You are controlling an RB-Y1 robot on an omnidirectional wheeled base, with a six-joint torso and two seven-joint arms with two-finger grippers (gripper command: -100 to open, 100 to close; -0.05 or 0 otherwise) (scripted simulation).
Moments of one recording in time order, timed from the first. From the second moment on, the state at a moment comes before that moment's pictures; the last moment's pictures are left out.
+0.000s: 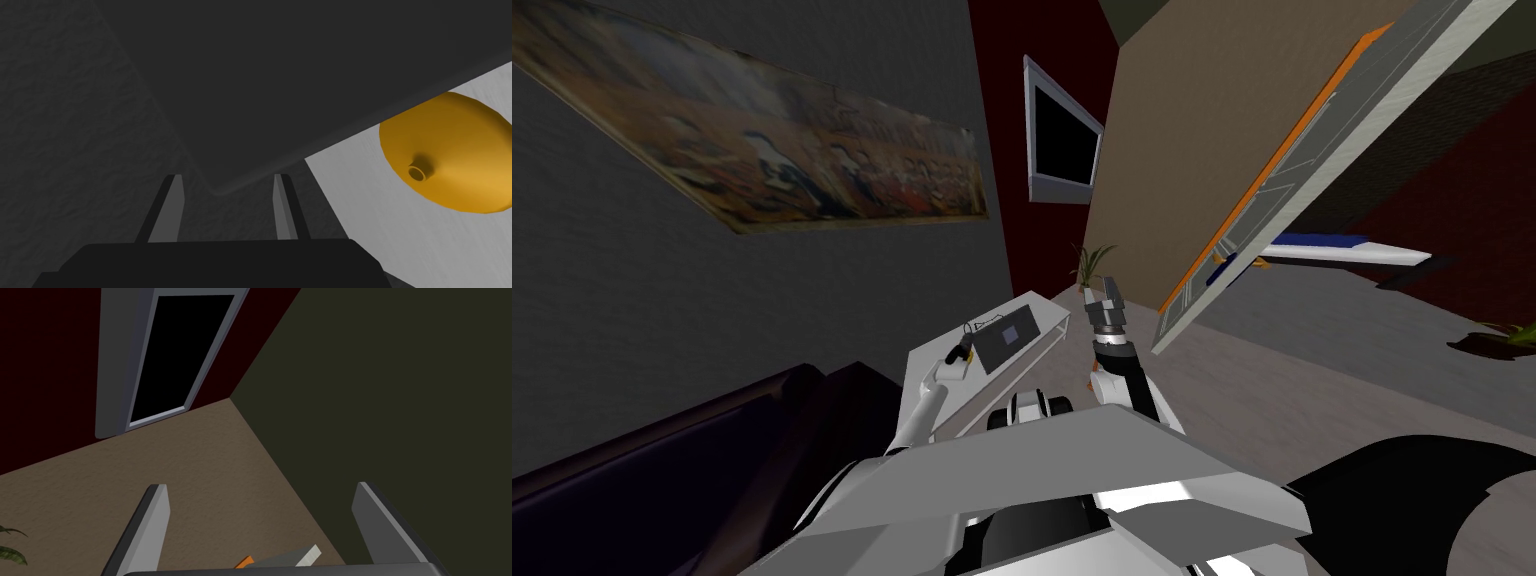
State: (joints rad) left arm -0.27 0.23 0.00 -1.00 -0.09 0.20 0.00; right arm 0.48 0.04 0.02 -2.25 0.08 -0.52 -0.11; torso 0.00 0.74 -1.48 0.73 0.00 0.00
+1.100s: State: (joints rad) left arm -0.42 0.22 0.00 -0.80 -0.07 0.25 0.04; right arm 0.48 0.04 0.02 -2.25 0.08 -0.52 -0.11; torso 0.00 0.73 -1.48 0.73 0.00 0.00
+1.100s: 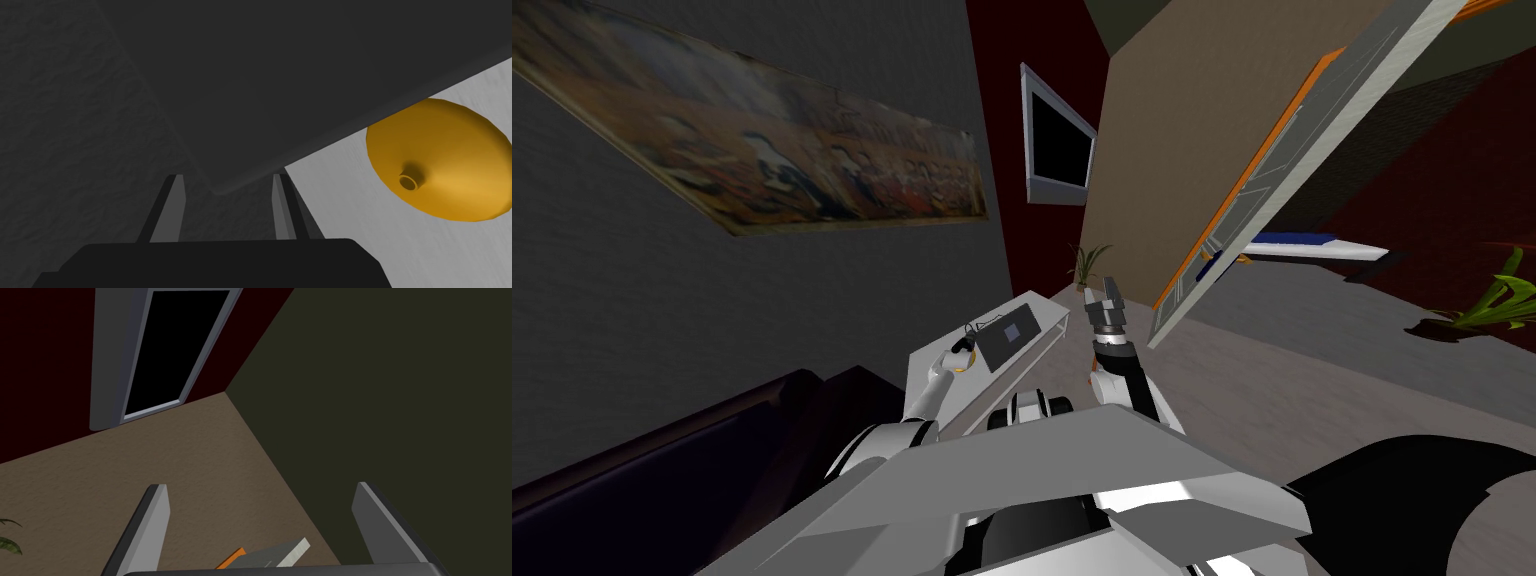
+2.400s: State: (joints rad) left arm -0.63 0.21 -0.01 -0.54 -0.05 0.33 0.12; right arm 0.48 0.04 0.02 -2.25 0.08 -0.52 -0.11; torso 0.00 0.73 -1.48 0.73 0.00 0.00
